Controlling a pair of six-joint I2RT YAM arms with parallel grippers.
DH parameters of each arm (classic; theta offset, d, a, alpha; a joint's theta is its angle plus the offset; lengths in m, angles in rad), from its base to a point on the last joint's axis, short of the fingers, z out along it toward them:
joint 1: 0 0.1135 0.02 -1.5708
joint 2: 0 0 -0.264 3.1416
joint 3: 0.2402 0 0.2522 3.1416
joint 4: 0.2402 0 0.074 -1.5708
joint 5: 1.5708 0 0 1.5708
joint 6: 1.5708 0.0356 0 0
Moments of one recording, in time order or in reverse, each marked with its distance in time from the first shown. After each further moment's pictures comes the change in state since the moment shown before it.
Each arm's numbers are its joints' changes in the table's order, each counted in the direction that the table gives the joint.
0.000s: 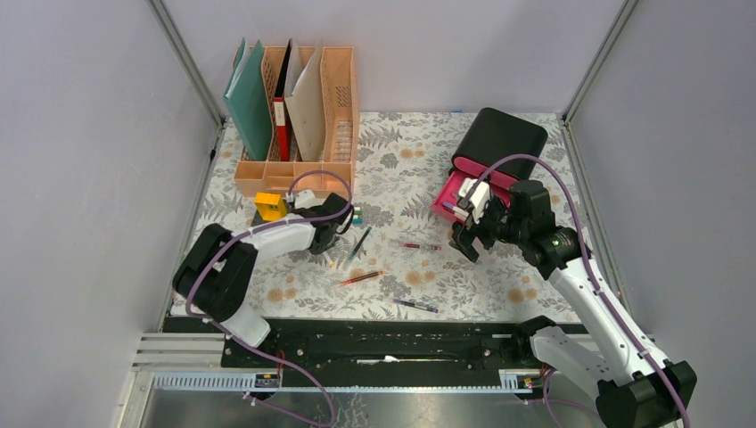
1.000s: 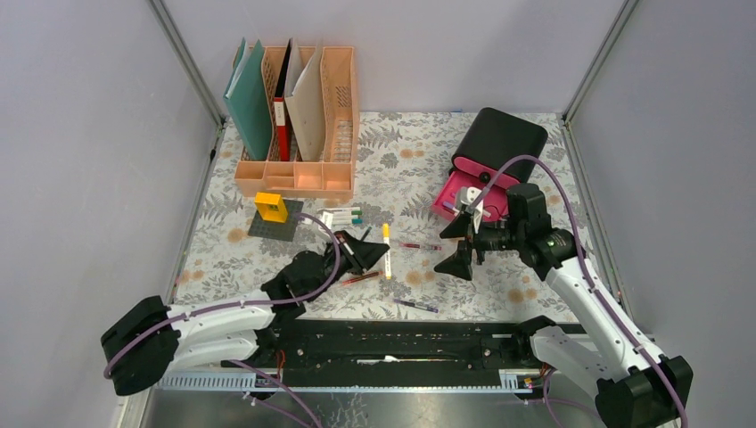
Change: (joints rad) left arm -0.378 -0.645 -0.598 -1.130 0.357 0.078; right arm -0.004 0.004 -0.048 -0.032 -0.492 0.136
